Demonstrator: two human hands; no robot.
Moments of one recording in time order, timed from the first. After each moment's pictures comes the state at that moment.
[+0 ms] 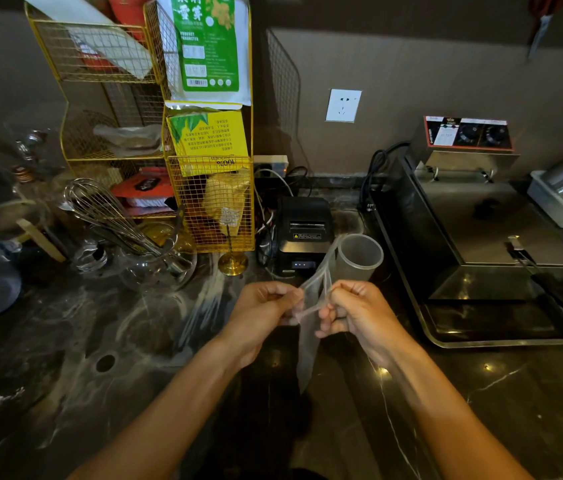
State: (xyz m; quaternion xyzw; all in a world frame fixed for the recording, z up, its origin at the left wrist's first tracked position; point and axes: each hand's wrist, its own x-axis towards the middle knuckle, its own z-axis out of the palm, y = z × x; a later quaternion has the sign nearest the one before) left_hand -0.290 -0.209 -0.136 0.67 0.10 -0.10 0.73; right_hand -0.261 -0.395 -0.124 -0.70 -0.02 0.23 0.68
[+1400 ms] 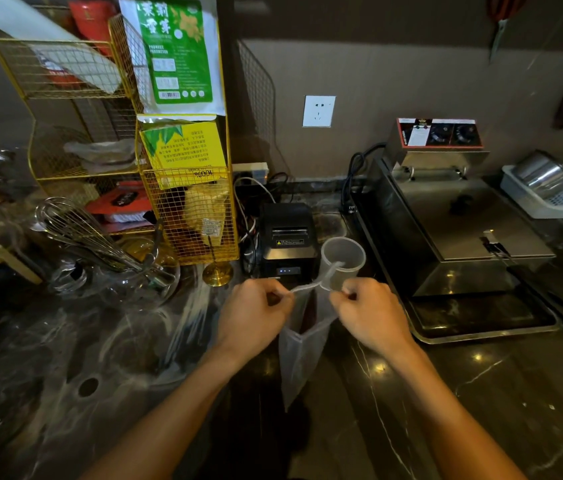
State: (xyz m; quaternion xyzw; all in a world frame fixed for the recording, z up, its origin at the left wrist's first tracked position) left_hand -0.274 -0.220 -0.130 0.90 0.01 0.01 0.44; right_hand -0.257 -0.412 -0.111 -0.94 0.02 0.04 0.33
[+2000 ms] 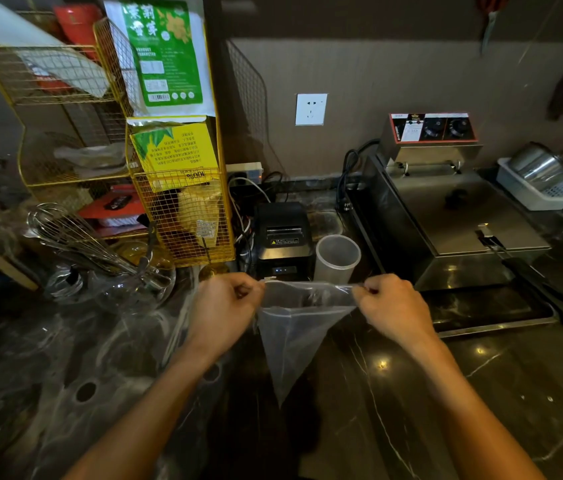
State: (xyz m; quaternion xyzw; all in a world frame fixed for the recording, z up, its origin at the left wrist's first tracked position) left_hand -0.274 -0.195 -0.126 0.89 0.03 0.06 0.44; right_hand -0.247 -0.446 -0.114 -0.95 0.07 0.06 0.29
